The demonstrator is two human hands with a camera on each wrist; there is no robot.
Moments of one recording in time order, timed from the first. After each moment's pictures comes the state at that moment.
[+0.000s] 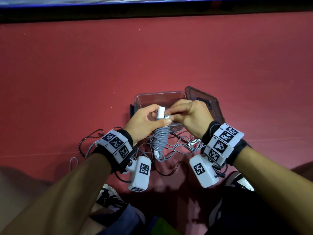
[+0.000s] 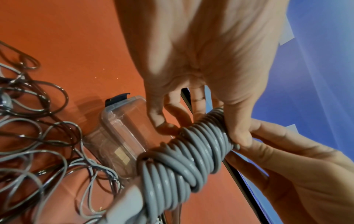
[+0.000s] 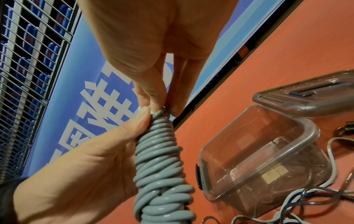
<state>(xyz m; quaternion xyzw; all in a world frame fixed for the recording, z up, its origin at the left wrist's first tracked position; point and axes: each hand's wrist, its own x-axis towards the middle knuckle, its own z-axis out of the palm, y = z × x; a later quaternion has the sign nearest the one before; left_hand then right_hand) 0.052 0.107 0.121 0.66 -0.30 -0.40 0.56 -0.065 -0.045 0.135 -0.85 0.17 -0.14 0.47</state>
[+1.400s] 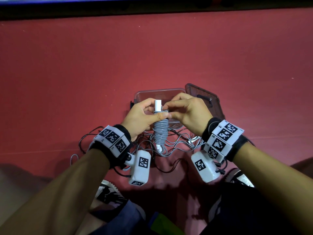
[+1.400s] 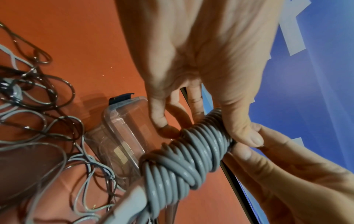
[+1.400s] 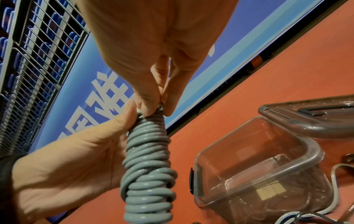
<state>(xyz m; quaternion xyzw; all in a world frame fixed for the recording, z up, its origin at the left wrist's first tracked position) 0.050 0.110 0.131 0.68 -0.23 -0.40 0.57 -0.063 -0.043 0.134 -0.89 0.13 -0.15 0.42</state>
